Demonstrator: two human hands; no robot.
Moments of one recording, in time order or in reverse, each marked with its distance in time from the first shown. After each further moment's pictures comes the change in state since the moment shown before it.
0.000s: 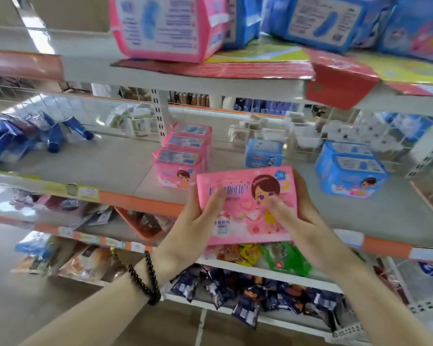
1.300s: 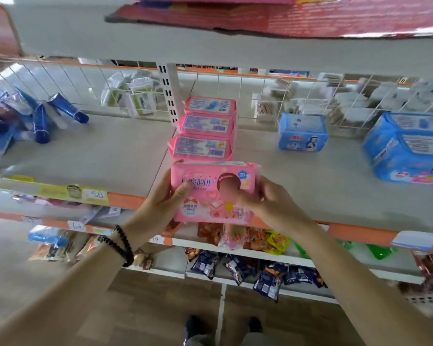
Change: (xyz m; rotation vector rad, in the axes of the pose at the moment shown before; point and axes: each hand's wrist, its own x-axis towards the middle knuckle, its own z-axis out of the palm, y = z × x) left_hand 0.087 -0.070 -0.174 0.123 -0.053 -0.175; right_hand 0.146 0.077 0.091 -0.243 -0.125 0.315
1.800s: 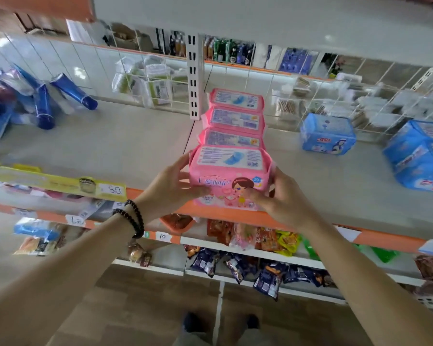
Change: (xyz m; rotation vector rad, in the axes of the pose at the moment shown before) left_hand 0.037 -0.039 -0.079 0.198 -0.012 0.006; right_hand 0.049 -0.004 0.048 -0.190 0.132 -0.131
